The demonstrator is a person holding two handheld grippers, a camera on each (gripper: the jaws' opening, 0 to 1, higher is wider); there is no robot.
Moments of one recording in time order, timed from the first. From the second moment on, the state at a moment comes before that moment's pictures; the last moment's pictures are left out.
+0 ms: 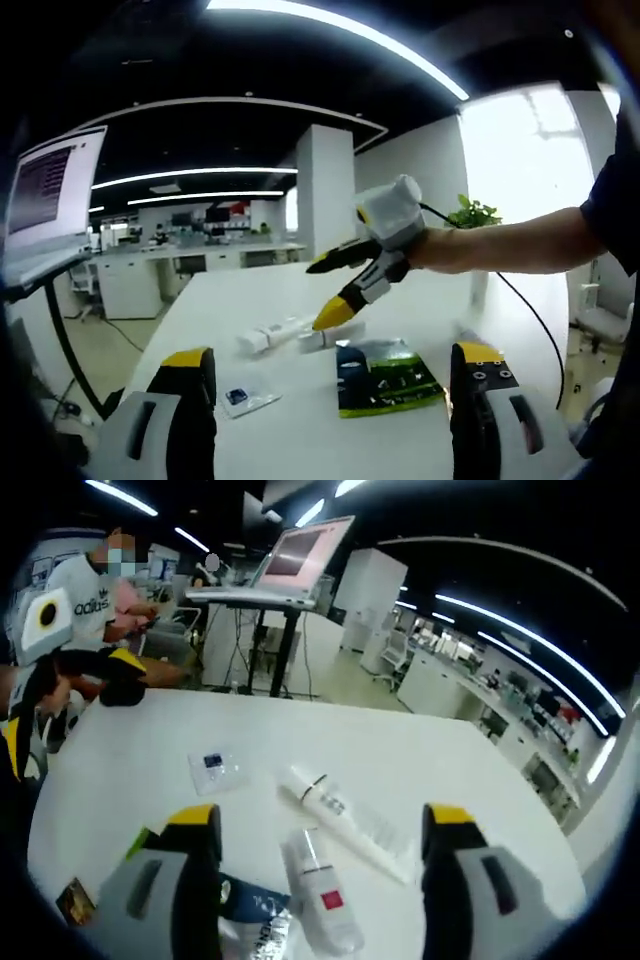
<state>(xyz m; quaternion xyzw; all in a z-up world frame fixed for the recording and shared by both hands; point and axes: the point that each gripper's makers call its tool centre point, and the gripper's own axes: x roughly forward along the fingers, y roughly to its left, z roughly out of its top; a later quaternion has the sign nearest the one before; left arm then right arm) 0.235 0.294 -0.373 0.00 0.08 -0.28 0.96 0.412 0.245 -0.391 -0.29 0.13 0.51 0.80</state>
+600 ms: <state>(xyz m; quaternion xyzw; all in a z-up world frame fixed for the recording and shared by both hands) 0.229 0.295 -0.369 0.00 0.07 -0.28 0.96 0.444 0.303 -0.435 -0.30 0.18 0.56 0.75</state>
